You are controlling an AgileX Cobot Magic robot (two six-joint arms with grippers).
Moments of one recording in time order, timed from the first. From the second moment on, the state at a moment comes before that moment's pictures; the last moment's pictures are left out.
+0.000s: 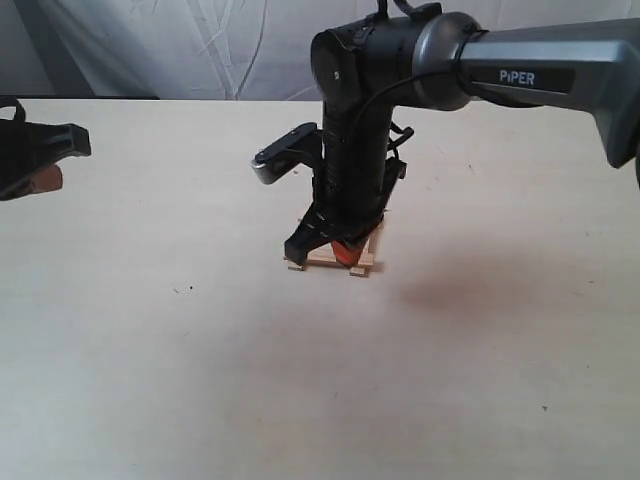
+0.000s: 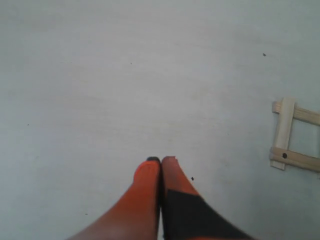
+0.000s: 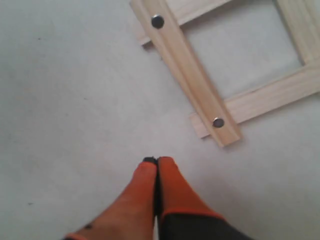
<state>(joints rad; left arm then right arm) -0.05 1.20 -0.79 -0.07 0.52 -0.29 0.66 2.14 -1.67 0.06 1.17 -0.25</state>
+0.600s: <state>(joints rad) -0.14 1.20 -0.79 -0.09 0.53 -0.07 0.41 1.83 -1.42 0.19 1.09 -0.09</state>
